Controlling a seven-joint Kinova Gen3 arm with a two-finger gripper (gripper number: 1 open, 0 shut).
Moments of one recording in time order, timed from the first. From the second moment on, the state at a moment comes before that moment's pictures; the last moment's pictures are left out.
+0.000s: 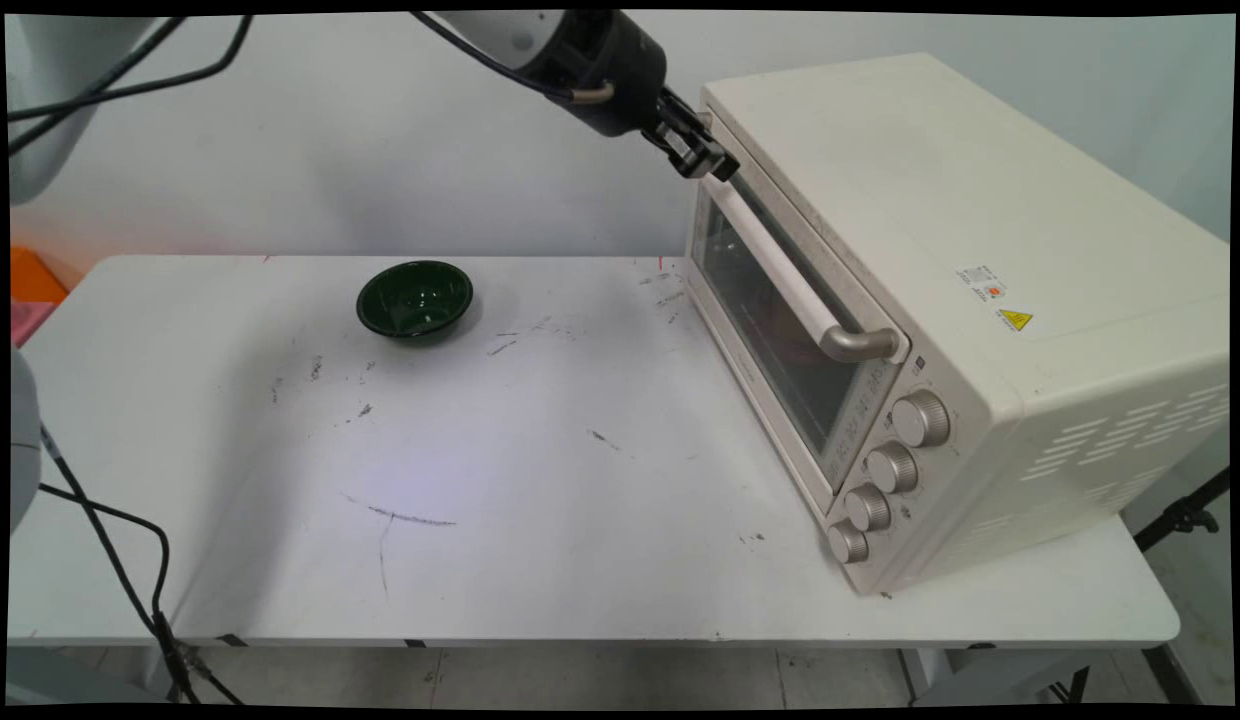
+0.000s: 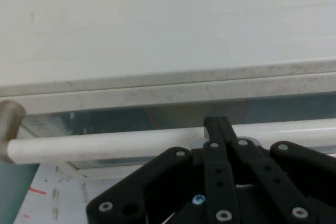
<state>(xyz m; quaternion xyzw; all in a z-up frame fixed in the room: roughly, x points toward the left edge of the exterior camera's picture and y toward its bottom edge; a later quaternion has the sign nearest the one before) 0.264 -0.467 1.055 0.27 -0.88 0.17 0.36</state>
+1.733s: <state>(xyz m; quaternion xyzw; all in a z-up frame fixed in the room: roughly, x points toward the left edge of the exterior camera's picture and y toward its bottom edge) 0.263 -0.470 1.010 0.27 -0.88 0.18 0.33</state>
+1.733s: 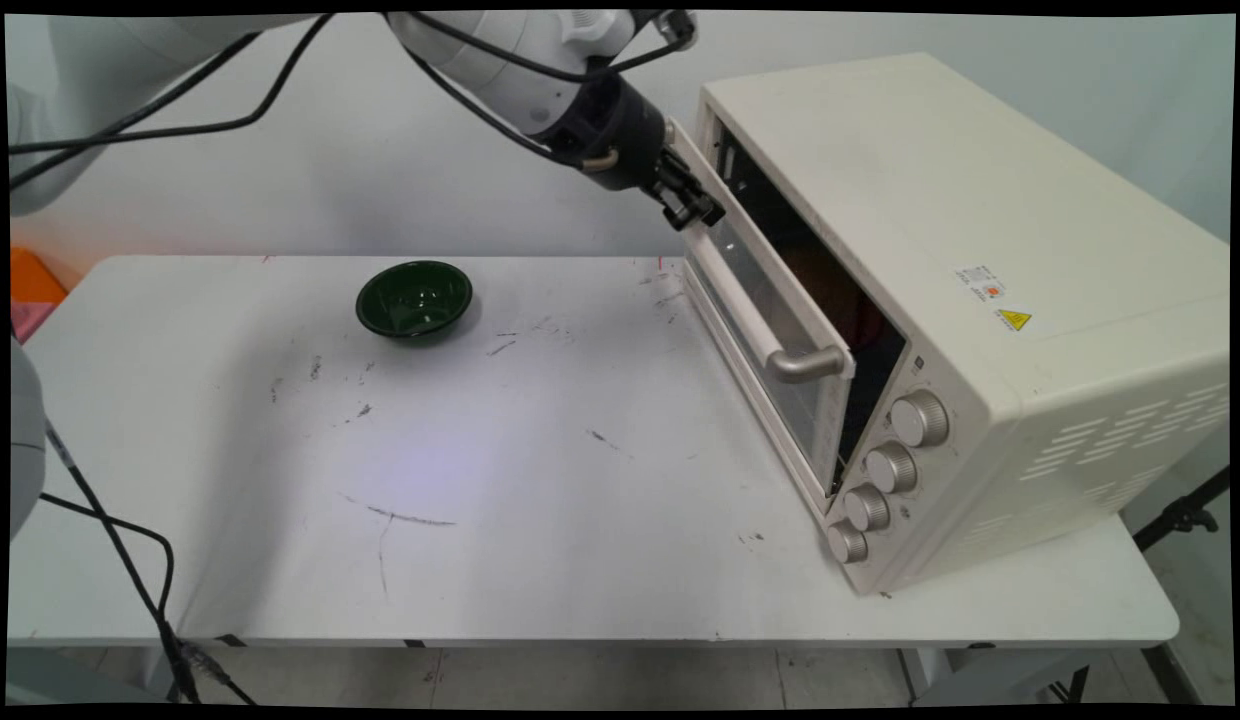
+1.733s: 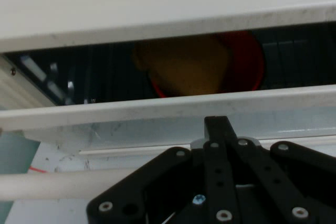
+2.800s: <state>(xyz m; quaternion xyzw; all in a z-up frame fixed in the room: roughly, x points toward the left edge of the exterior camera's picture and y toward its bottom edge) 0.339 -0.426 0.965 0.28 -0.89 0.17 0.32</state>
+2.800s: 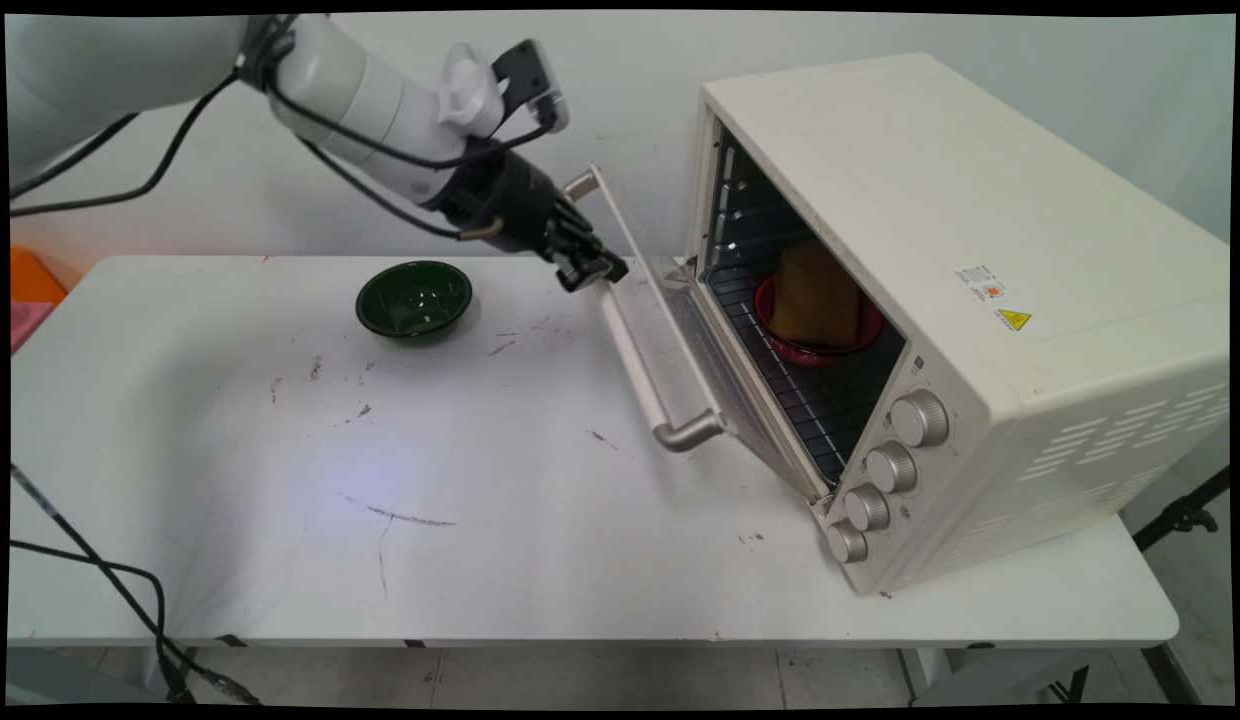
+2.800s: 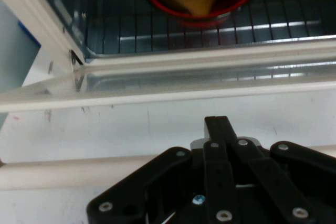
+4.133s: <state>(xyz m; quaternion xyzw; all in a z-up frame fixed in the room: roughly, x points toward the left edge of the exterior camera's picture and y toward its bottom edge) 0.404 -0.400 0.879 0.30 -0.88 0.16 0.32</state>
